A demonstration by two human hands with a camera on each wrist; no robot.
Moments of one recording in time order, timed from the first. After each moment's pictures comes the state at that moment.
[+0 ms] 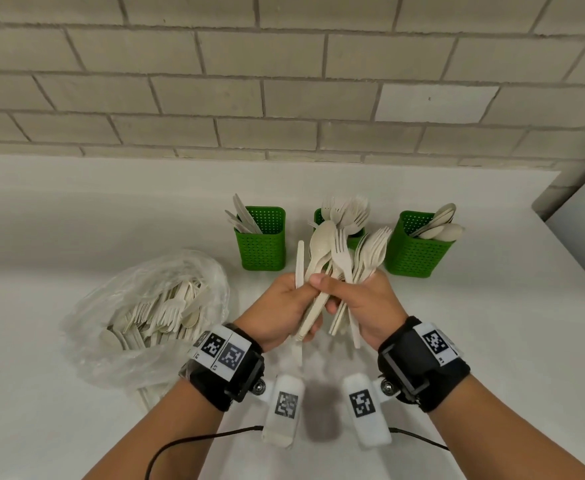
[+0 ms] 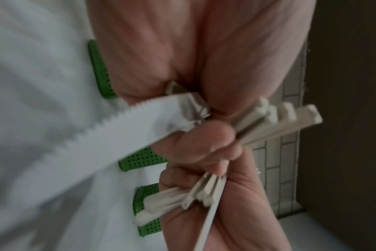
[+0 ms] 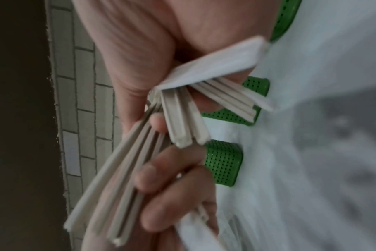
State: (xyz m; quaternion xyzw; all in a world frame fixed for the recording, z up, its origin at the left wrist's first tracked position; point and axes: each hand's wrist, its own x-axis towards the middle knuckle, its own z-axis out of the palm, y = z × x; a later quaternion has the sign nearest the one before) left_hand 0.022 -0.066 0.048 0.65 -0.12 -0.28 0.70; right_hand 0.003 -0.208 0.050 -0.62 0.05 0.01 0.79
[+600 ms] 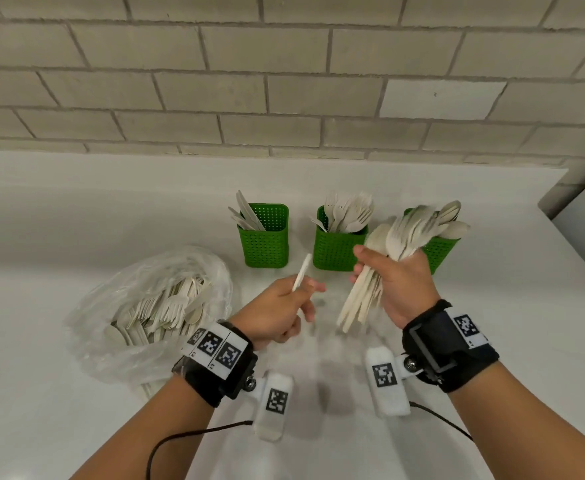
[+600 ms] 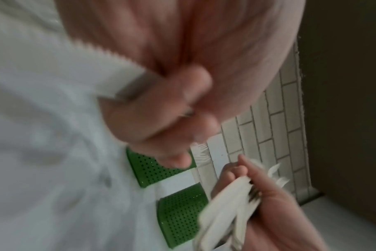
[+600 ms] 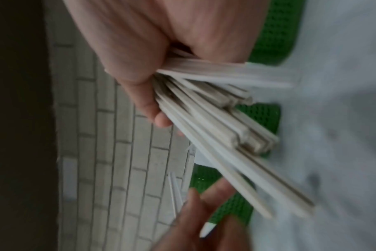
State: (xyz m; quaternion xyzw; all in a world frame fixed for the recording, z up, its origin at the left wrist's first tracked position) left_hand 0.030 -0.051 0.032 0.73 -0.05 -0.31 0.61; right_hand 0.015 -0.239 0.063 -0.60 0.12 -0.09 0.79
